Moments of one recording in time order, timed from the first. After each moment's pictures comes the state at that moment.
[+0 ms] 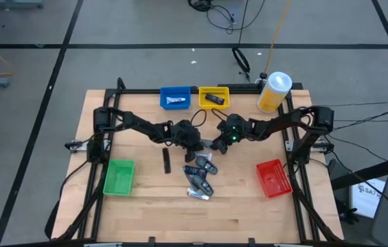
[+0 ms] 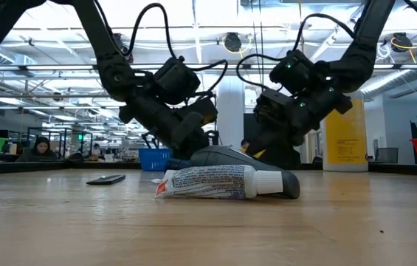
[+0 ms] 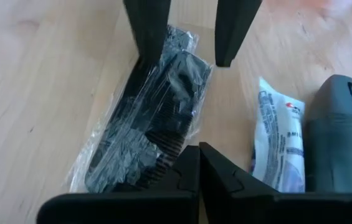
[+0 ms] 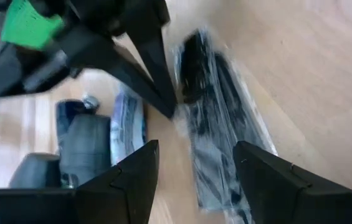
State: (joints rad) left arm 0.21 2.03 0.93 0.36 0.31 -0.04; right arm -0.31 1.70 0.59 0.45 -0.37 0.53
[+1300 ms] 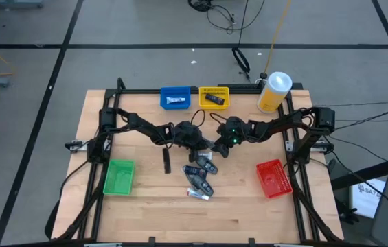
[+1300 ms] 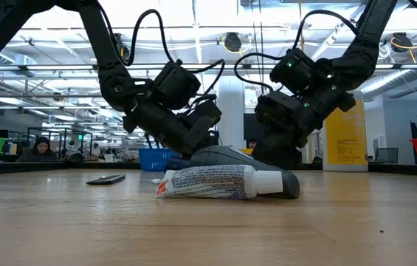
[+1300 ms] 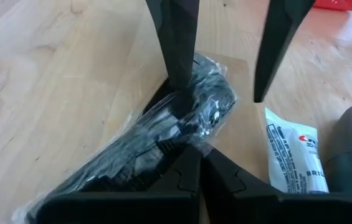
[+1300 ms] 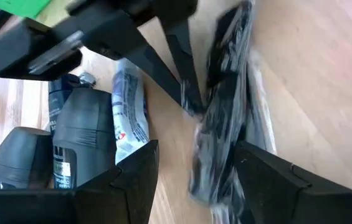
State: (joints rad) left arm 0.21 2.11 0.93 0.53 0.26 -0.08; right arm -0.27 1.69 0.59 0.40 -0.35 0.42
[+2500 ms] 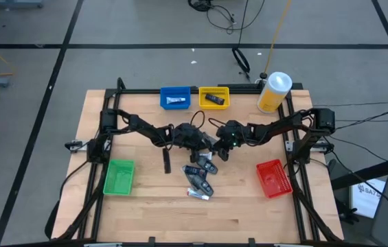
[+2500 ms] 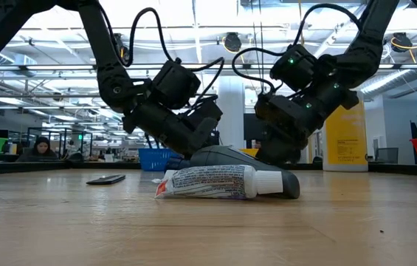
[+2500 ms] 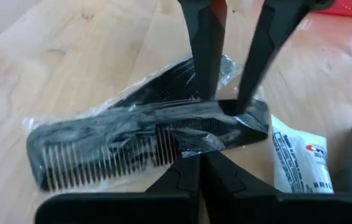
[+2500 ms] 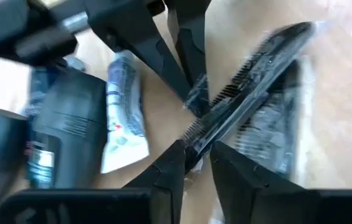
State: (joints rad) left arm 0.18 2.11 0.92 0.59 0.19 -0.11; right arm -0.22 1.69 0.59 0.39 -0.25 0.36
